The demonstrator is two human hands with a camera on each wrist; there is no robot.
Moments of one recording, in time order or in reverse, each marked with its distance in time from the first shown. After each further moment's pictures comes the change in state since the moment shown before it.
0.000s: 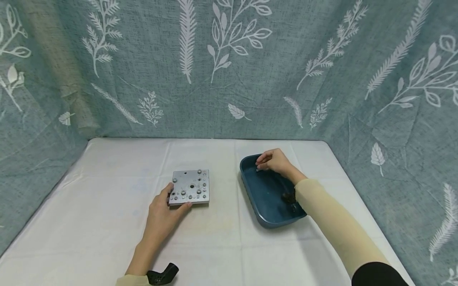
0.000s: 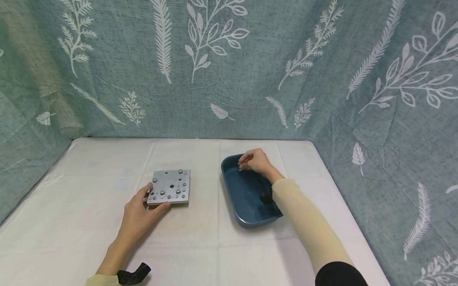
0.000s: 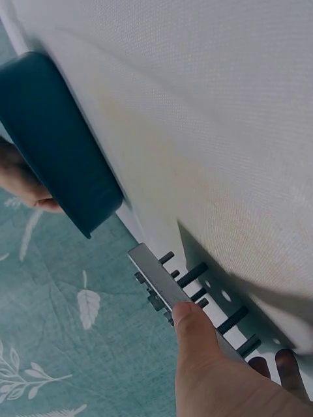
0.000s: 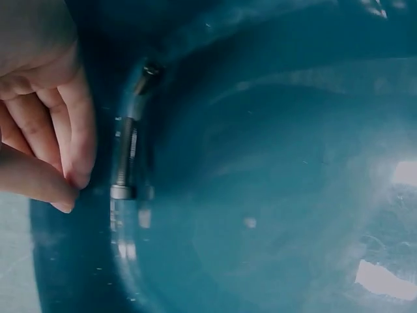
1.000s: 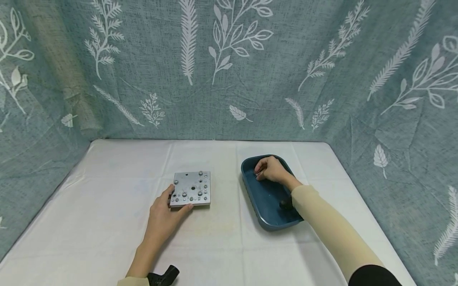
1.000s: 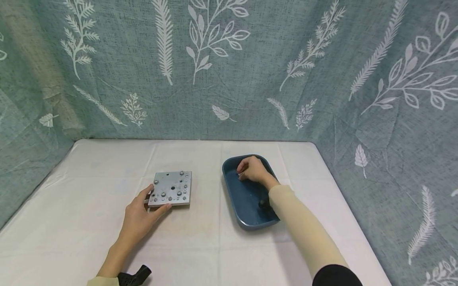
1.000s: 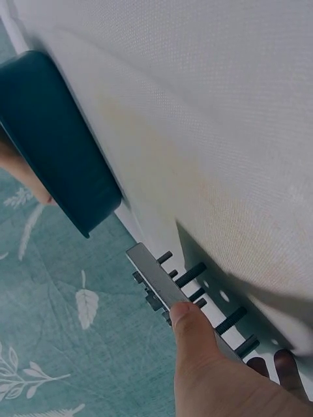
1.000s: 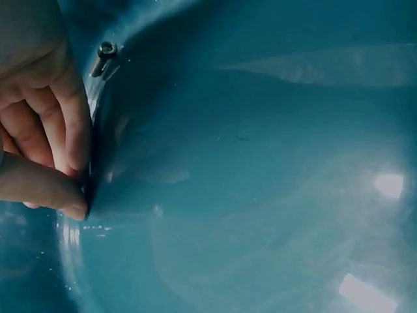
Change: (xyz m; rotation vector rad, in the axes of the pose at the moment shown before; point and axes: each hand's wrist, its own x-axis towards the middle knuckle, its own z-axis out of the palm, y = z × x) left_hand -0.002 0.000 0.000 0.003 -0.005 -0.008; right_hand 0.002 0.018 0.018 -0.137 -0.063 -0.057
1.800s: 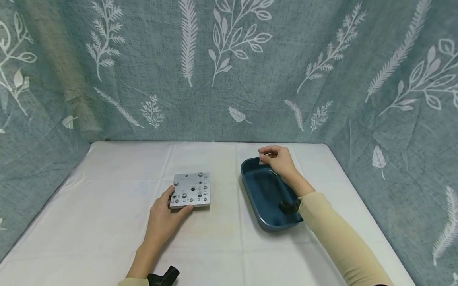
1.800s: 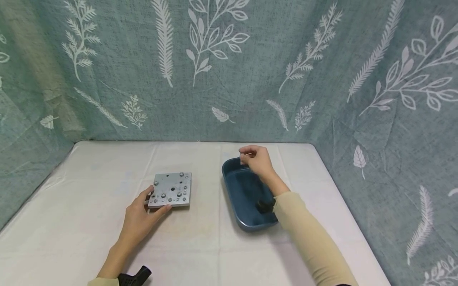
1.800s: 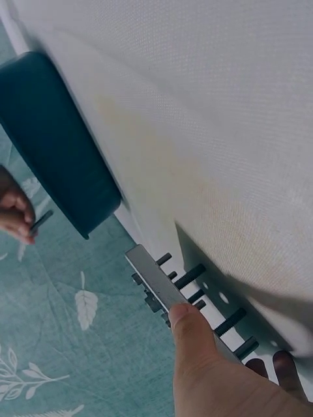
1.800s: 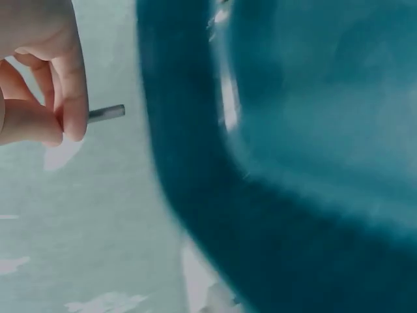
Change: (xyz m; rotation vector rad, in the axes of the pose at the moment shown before) left_hand 0.001 0.000 0.000 -0.003 0.000 0.010; right_hand -0.033 -0.060 -0.012 0.279 0.289 -0.092
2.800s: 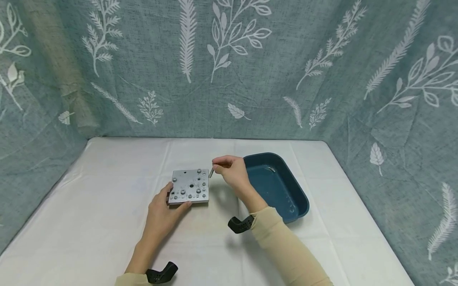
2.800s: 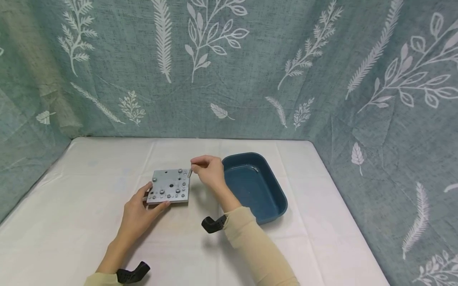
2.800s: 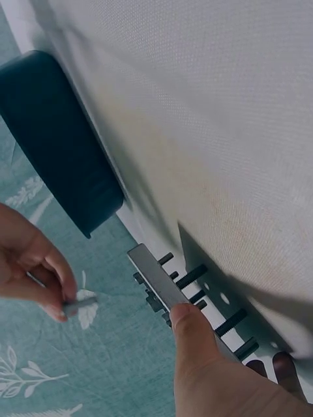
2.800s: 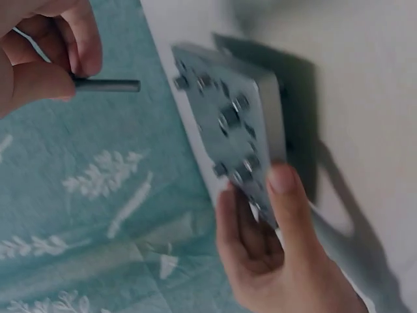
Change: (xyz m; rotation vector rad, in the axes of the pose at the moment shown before) left_hand 0.002 -0.001 -0.001 -0.007 -0.009 0.000; right_hand -0.027 -0.031 0.132 0.131 0.036 0.079
